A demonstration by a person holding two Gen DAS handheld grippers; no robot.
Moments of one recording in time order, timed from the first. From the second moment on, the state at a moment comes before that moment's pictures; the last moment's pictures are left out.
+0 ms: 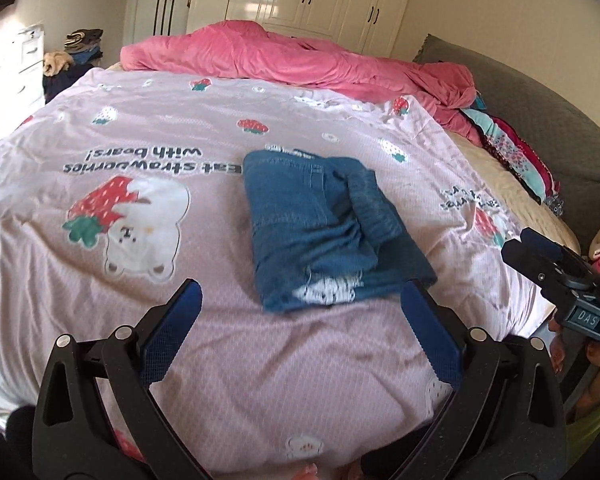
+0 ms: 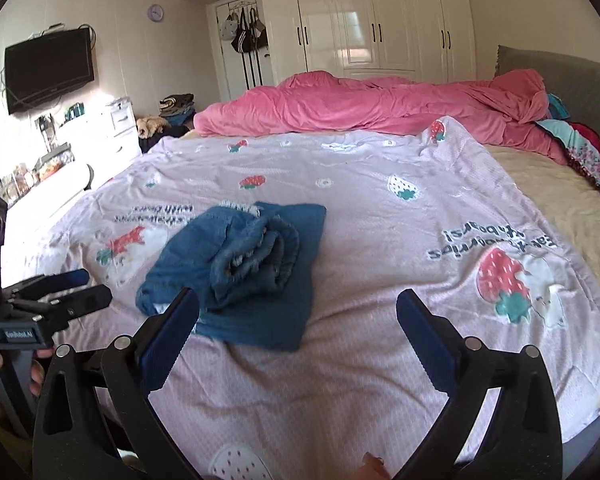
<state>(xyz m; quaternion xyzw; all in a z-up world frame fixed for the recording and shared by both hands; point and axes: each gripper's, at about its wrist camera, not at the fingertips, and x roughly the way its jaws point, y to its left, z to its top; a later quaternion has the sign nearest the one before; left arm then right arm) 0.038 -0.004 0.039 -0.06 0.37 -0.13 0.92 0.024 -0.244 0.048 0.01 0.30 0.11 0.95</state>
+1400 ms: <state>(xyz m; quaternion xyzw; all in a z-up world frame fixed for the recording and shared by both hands) 0.024 0.001 -0.011 -0.06 0.41 -0.11 0.90 0.002 -0.246 -0.015 0.02 0.36 0.09 0.93</state>
